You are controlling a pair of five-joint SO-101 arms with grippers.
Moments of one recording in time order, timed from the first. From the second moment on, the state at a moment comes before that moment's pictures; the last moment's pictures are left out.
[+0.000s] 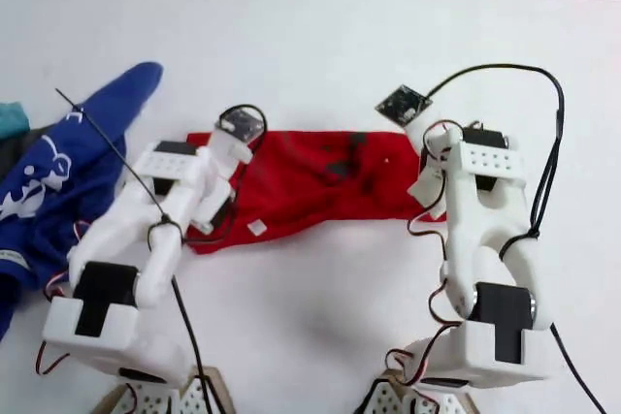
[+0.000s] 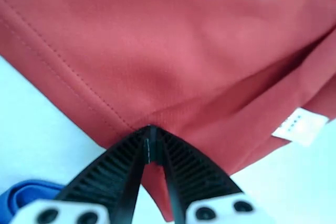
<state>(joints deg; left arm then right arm) -1.0 6.3 32.6 59.0 -23.4 4.0 0.6 25.2 62.7 51.6</state>
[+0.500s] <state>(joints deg) -13.0 6.8 12.3 69.6 -23.4 -7.4 3.6 25.6 51.5 41.3</state>
